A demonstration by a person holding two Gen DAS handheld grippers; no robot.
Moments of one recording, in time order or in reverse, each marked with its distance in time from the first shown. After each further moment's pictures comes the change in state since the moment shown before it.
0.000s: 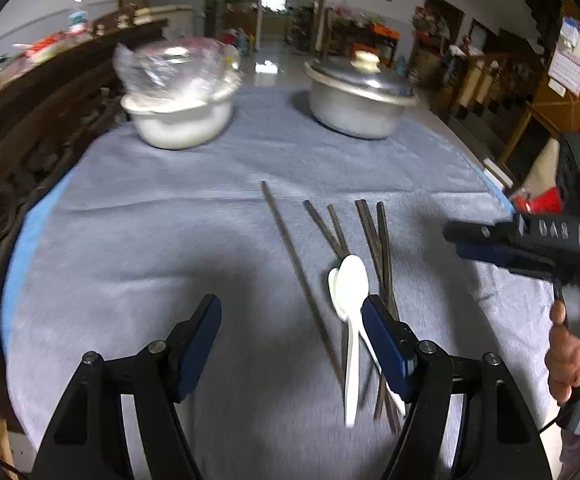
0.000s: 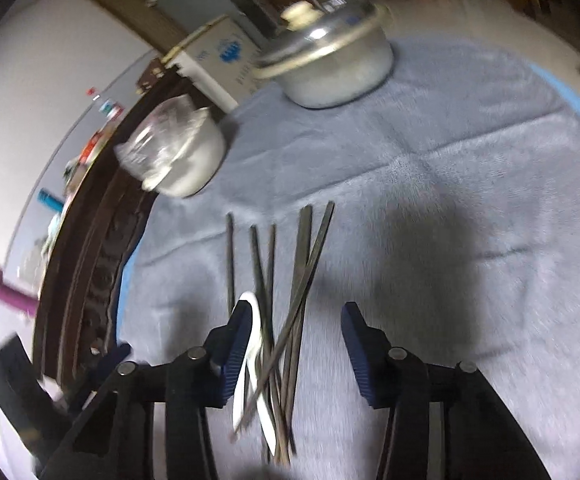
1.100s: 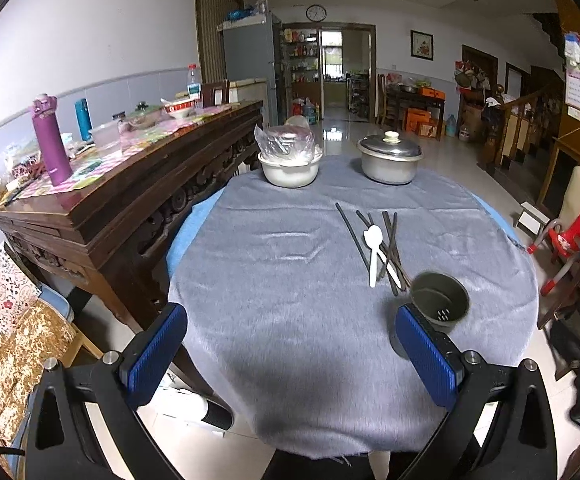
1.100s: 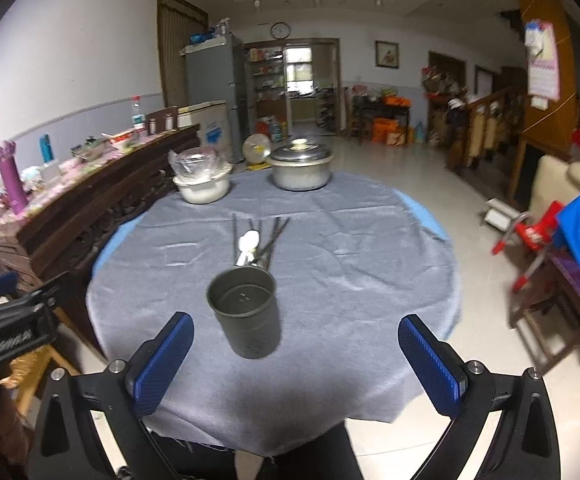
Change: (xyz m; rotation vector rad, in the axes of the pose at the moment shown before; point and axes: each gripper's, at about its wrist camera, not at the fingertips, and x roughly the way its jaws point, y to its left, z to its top) left arm -0.269 -0.017 -0.179 -0.031 -0.306 0.307; right arm -0.251 0.117 -0.327 -0.283 -0.493 -0.338
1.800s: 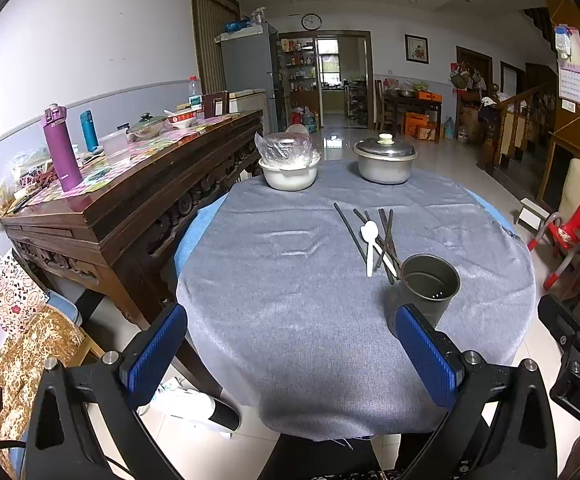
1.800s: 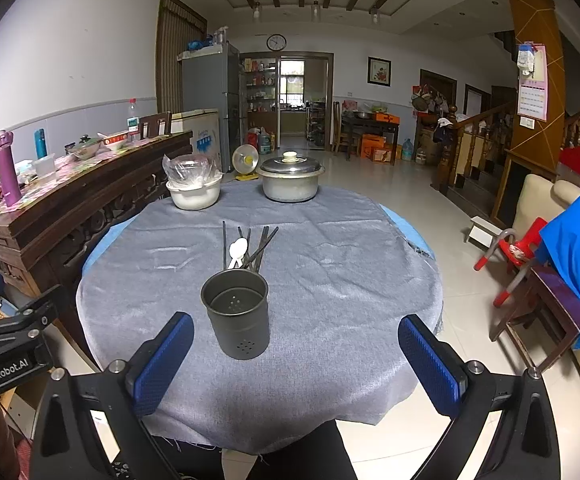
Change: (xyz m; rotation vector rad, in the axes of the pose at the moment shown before) left arm -0.037 -0.007 -0.030 -0.004 -0.037 -0.012; right arm -0.026 0.021 -0.024 -0.089 -0.111 -0.119
